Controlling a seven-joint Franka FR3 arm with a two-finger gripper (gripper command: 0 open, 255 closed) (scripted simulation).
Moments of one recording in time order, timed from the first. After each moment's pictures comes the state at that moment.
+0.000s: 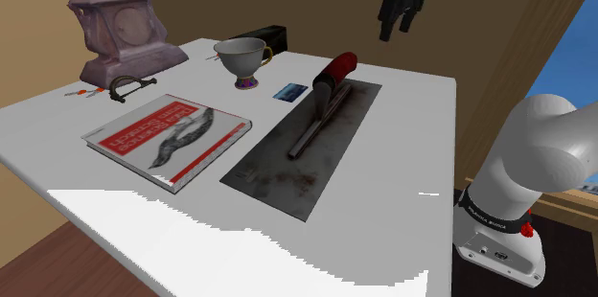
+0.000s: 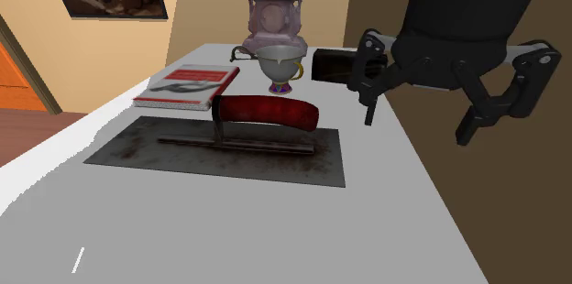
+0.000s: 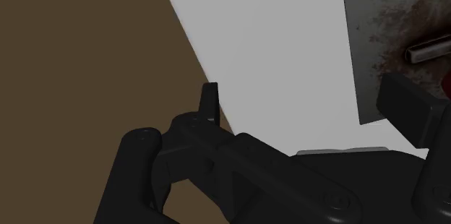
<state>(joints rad) 0.01 -0.80 -0.03 -2.30 -0.05 1.62 0.08</state>
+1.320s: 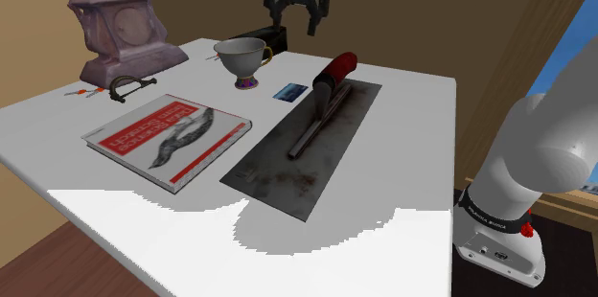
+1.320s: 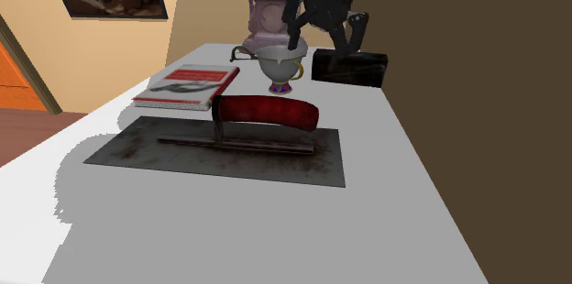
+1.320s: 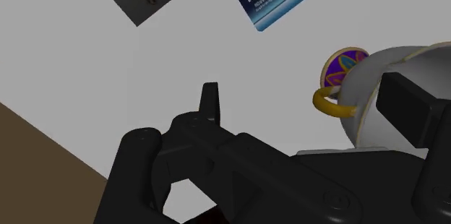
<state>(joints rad) 0.06 -0.19 0.09 -1.79 0.24 1.68 0.47</state>
